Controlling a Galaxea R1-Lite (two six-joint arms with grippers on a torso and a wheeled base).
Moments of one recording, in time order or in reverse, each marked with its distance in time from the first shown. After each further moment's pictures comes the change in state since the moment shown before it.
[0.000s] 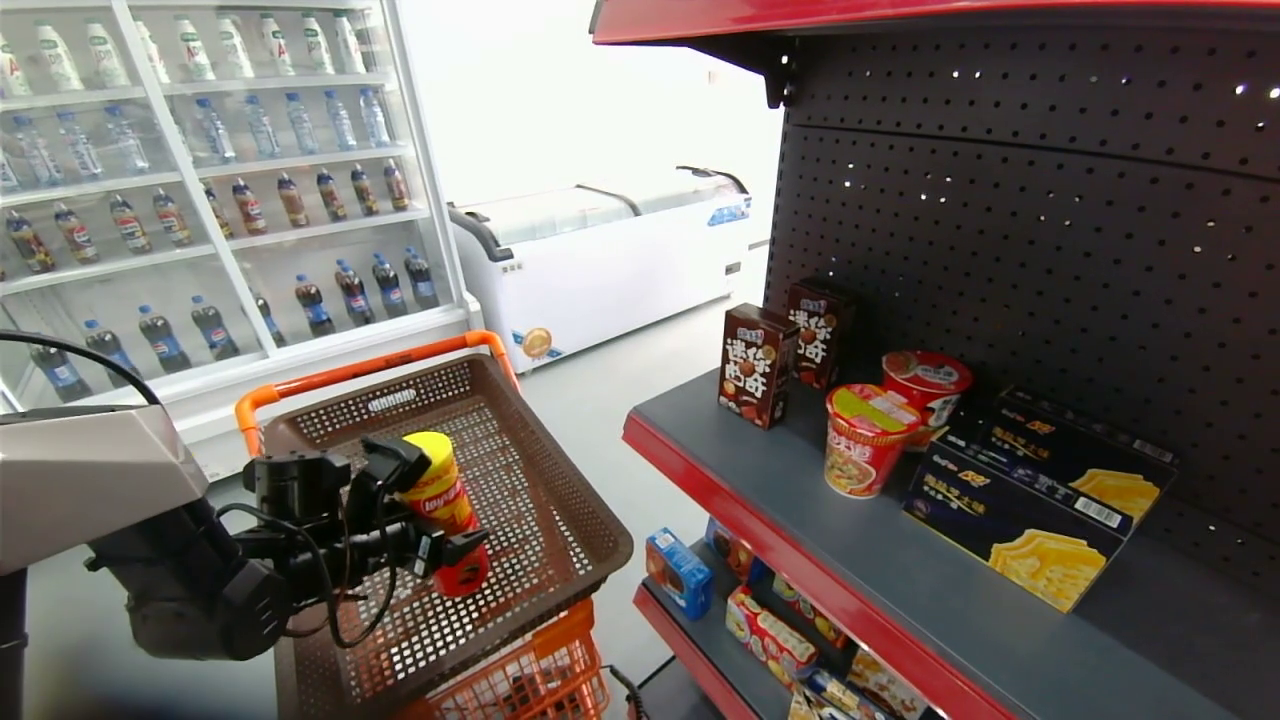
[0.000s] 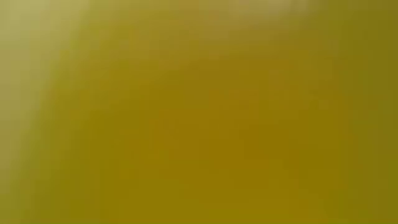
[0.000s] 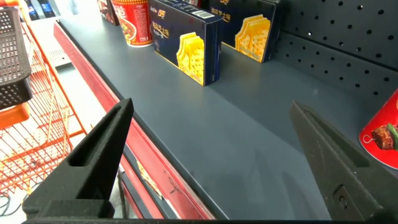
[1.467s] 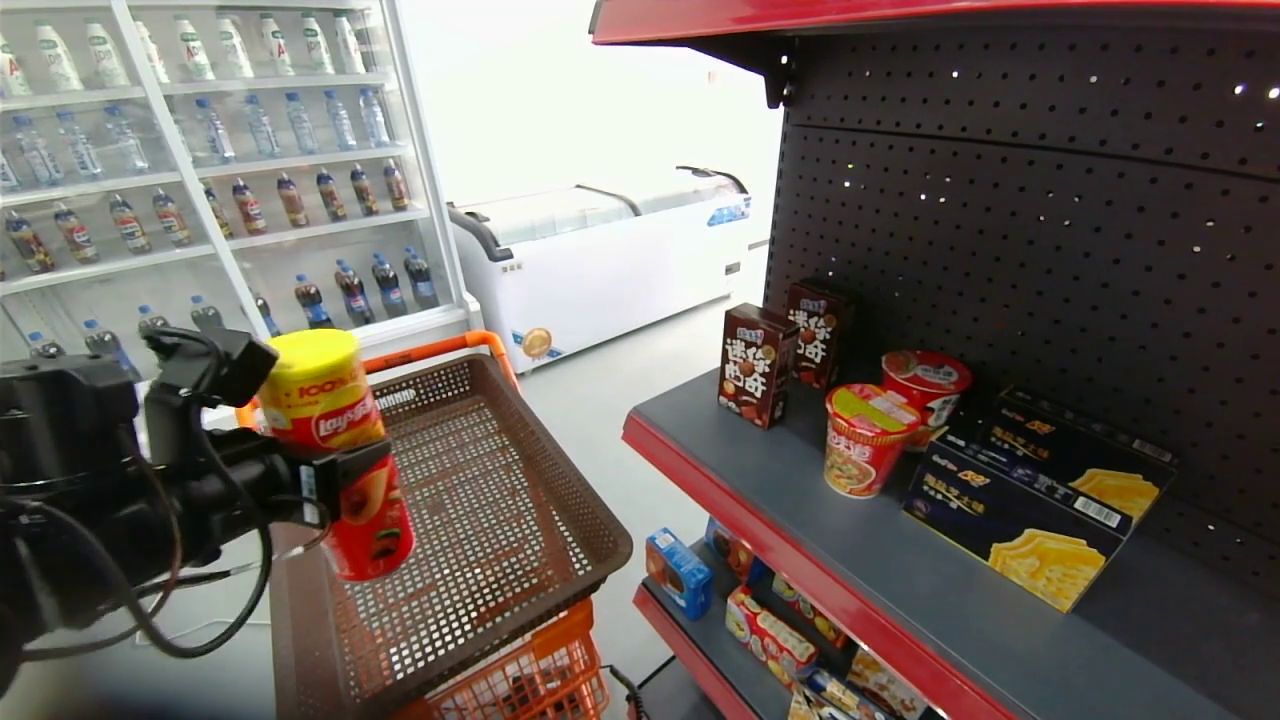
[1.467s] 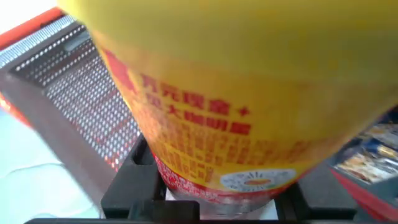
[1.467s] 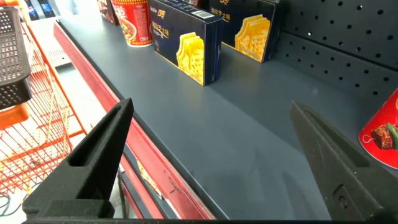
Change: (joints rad) left arm -0.063 -0.745 0.124 0.410 0.178 -0.259; right arm 0.000 0.000 0.000 0.000 0.000 0.000
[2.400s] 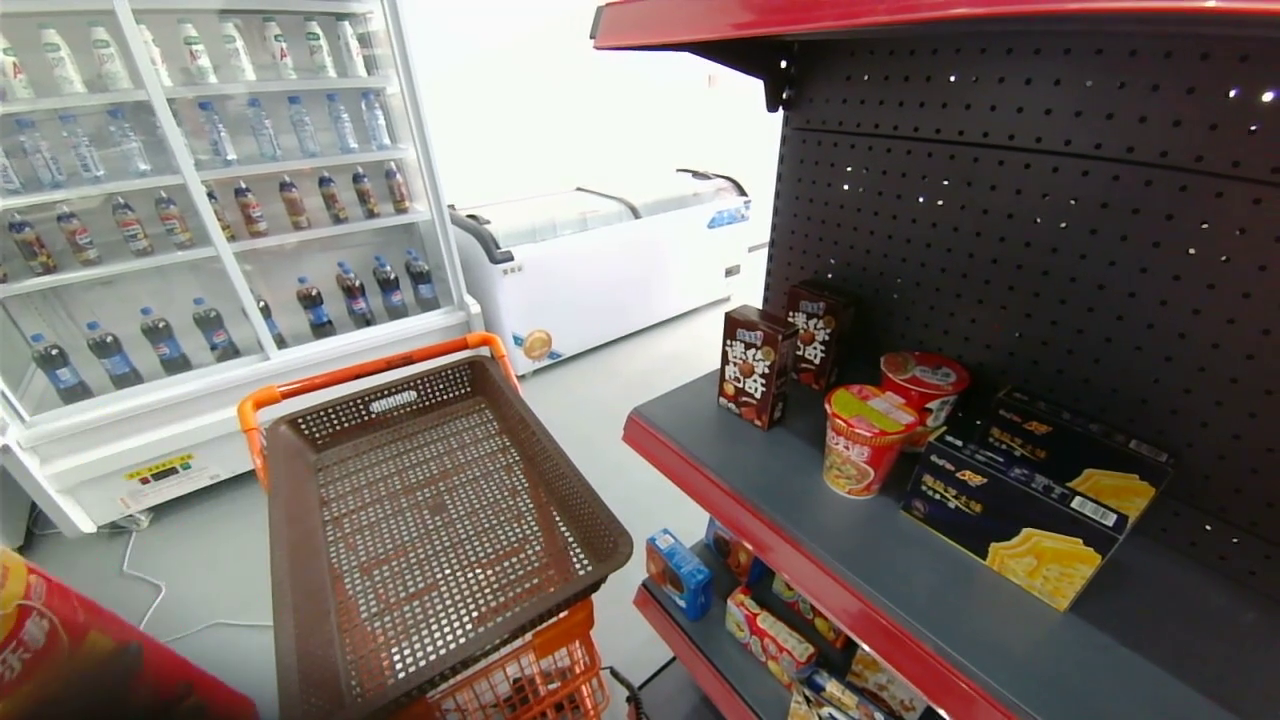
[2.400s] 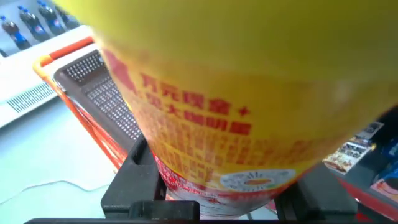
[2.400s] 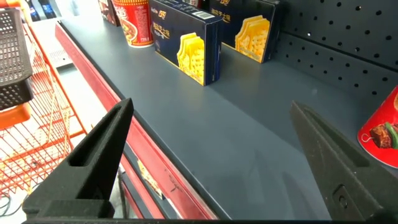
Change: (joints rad) left arm 0.000 -0.941 0.259 0.465 0.003 -0.018; right arm 0.000 0.000 0.000 0.000 0.001 0.001
